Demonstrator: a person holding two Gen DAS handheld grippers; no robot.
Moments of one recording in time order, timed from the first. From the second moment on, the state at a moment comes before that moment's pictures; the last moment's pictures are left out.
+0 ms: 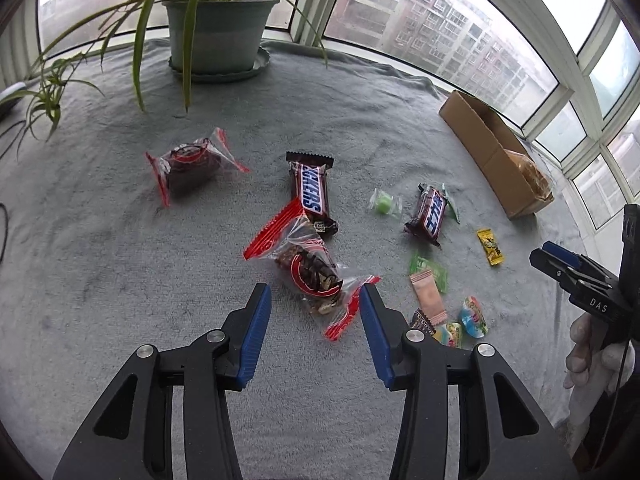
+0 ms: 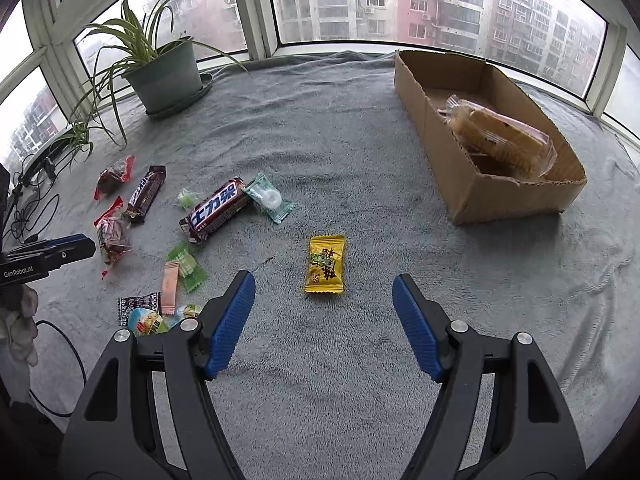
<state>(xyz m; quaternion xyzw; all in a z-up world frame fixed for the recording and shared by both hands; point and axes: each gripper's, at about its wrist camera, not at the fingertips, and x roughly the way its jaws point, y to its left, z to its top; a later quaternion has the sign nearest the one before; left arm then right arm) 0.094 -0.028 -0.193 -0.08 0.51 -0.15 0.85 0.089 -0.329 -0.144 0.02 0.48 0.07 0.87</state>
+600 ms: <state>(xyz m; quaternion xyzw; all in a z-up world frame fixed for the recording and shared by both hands) 0.117 -0.041 -0.214 -0.08 0.52 -0.10 0.84 0.123 -0.317 -0.185 -0.03 0.52 0.05 0.85</state>
